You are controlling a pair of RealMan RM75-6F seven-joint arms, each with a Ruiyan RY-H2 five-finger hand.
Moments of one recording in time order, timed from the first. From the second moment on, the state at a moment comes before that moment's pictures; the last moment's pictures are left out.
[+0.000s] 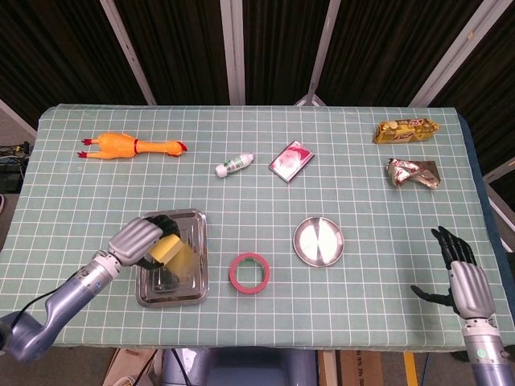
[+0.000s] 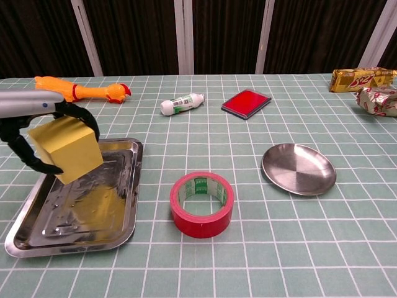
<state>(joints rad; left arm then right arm) -0.70 -1.23 0.05 -1.58 1.47 0.96 -0.07 0.11 -1.16 0.08 -1.64 -1.41 1.37 0.19</state>
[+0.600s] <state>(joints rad) -0.68 -1.28 0.08 -1.45 1.53 0.93 -0.20 0.11 -1.14 0.07 -1.65 -1.43 1.37 0.19</state>
